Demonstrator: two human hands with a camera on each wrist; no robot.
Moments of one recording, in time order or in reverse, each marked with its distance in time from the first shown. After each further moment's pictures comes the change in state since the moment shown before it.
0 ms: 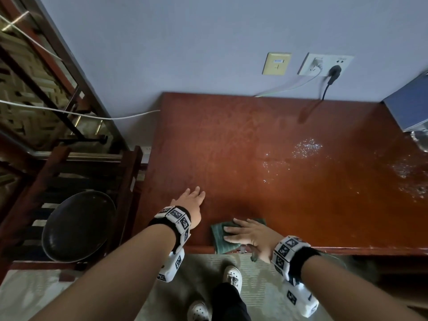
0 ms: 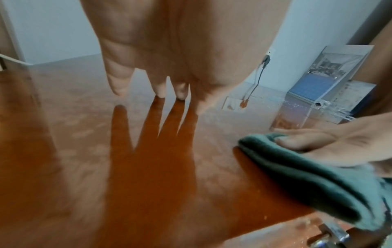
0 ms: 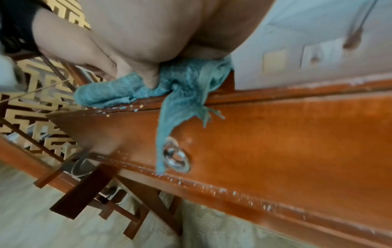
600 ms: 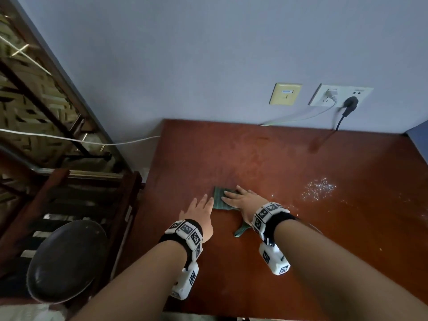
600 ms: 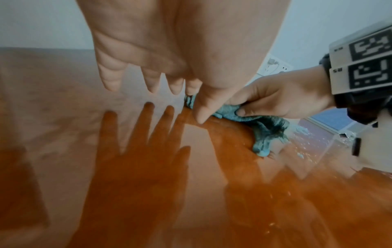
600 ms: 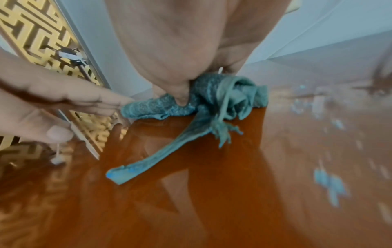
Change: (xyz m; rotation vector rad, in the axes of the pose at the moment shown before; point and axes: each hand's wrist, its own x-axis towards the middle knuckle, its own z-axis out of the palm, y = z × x) left_hand 0.069 0.038 -0.070 -0.104 0.151 -0.087; right_hand 0.124 0.088 -0.160 -0.265 -0.116 0.292
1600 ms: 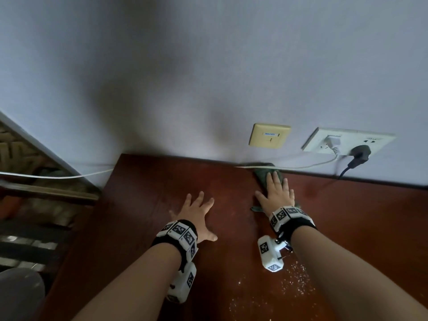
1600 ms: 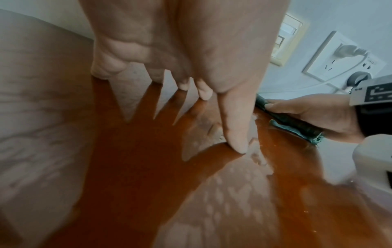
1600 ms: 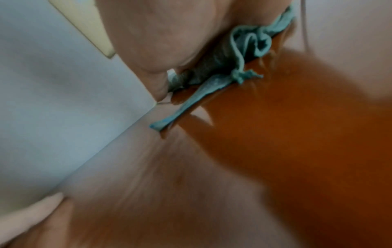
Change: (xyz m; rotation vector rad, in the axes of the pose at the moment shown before) left_hand 0.184 0.101 -0.106 -0.071 -0.060 -0.019; right_hand 0.097 0.261 -0.061 0.446 0.443 0.545
